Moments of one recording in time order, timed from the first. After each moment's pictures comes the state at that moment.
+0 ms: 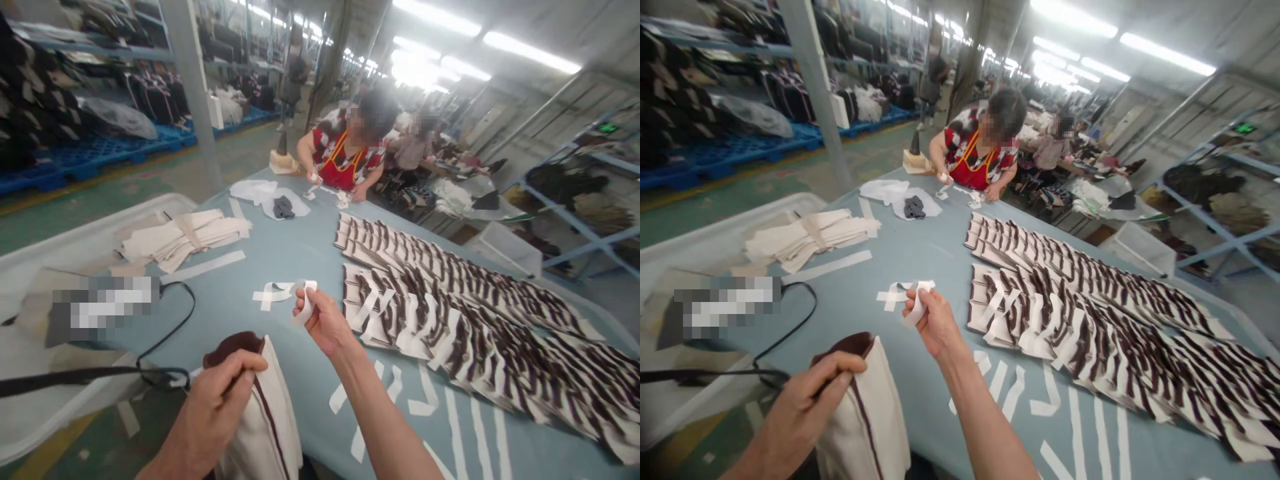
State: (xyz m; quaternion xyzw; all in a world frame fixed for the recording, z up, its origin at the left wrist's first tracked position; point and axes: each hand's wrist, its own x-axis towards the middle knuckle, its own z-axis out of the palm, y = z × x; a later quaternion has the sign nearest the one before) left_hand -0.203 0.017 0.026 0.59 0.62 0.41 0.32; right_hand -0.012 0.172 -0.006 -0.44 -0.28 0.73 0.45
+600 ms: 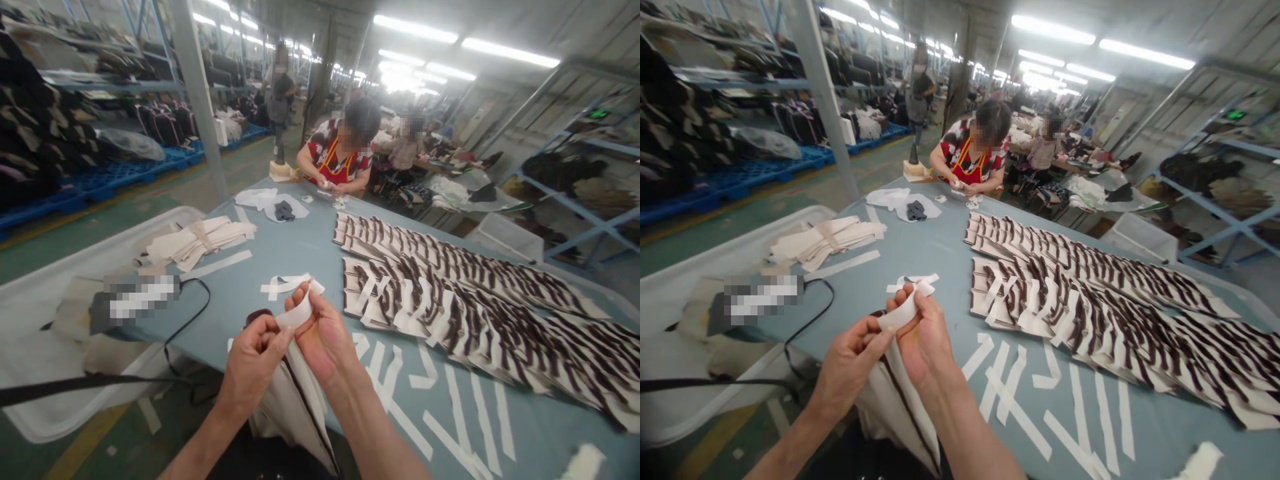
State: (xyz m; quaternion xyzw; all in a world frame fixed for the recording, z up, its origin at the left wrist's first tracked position) left_hand -0.152 0.010 0.059 0.42 0.58 0.49 0.50; right_hand -0.047 0.073 0.091 -0.37 0.03 0.74 0.56
